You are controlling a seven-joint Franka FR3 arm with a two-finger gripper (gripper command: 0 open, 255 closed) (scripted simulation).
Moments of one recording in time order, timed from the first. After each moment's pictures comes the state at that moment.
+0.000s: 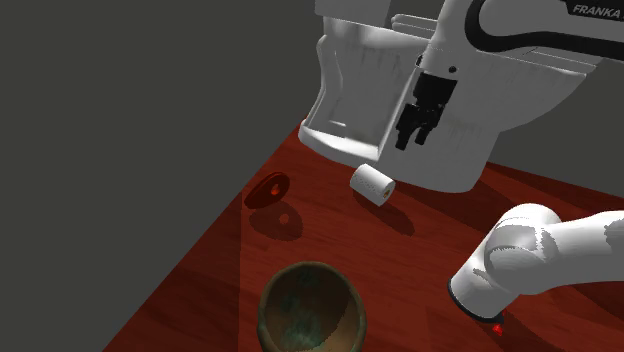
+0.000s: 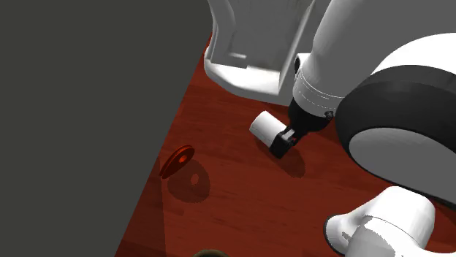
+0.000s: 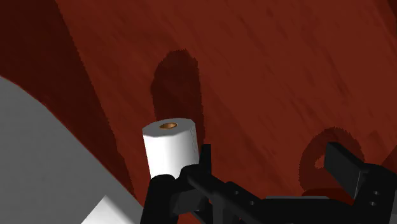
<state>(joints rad) 0.02 -0.81 0.03 -2.41 0.07 1.56 0.06</state>
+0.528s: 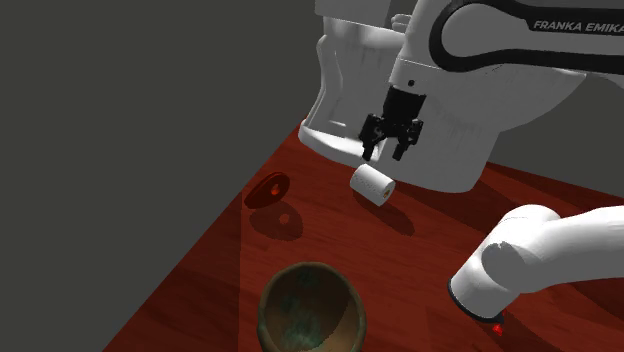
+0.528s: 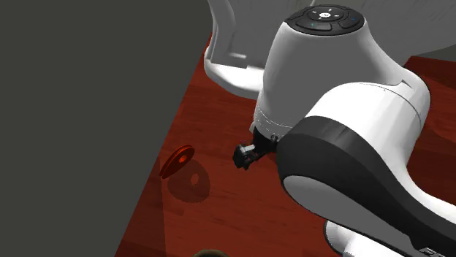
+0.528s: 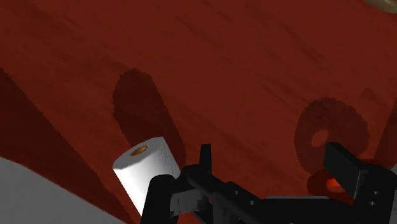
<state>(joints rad) -0.03 -0.74 0.20 -2.44 0.20 1.69 0.42</state>
